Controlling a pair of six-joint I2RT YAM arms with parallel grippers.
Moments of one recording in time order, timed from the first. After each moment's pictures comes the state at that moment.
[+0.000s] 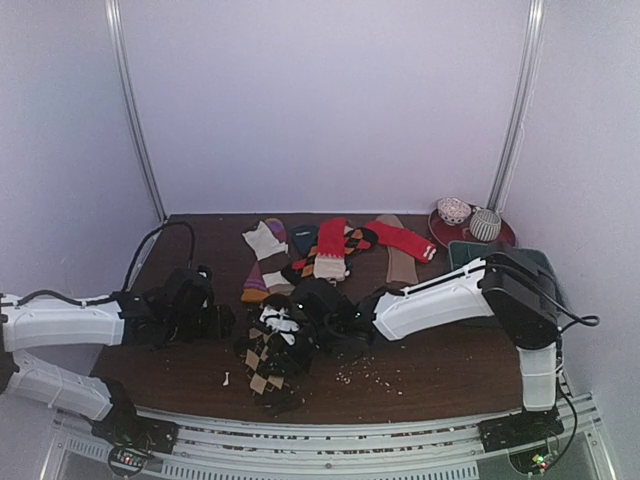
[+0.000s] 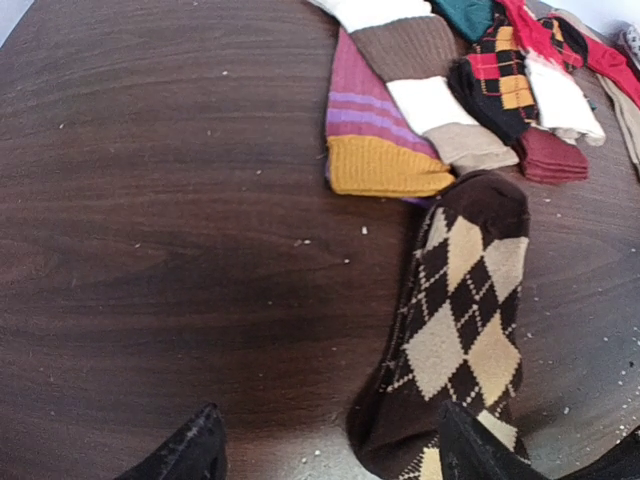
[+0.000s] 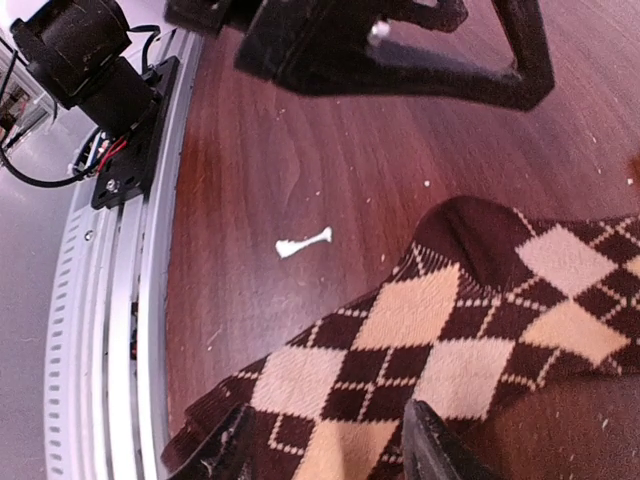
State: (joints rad) left arm -0.79 1.15 0.56 -0.26 -0.35 -0.66; right arm 1.13 2.05 1.29 0.06 -0.39 0.05
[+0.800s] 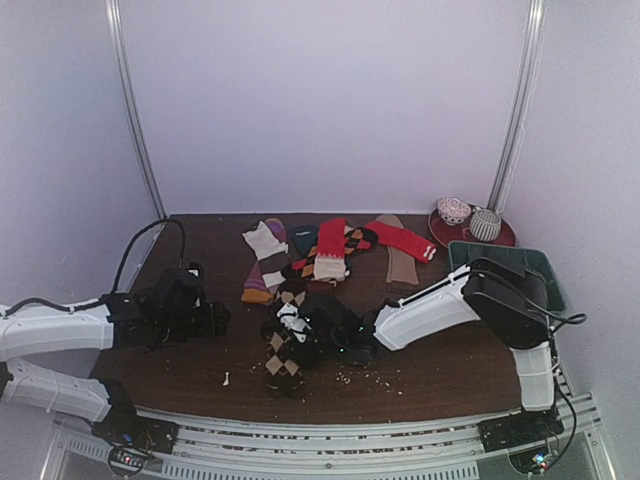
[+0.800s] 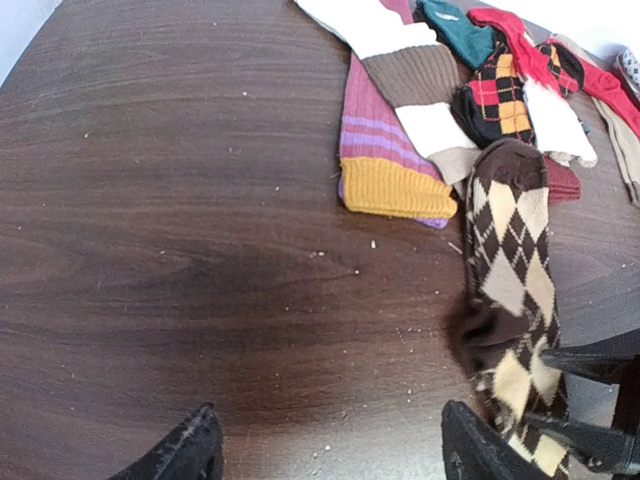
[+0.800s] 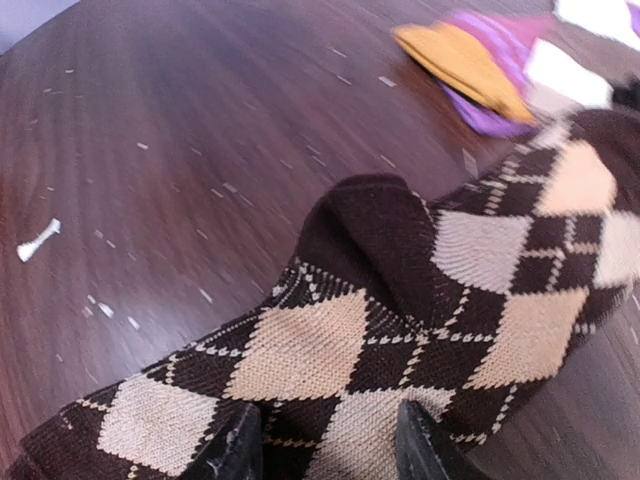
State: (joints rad) left arm -0.79 1.08 0.55 -0.29 -0.38 -0.67; right arm 1.11 2.13 1.23 0.18 0.04 0.08
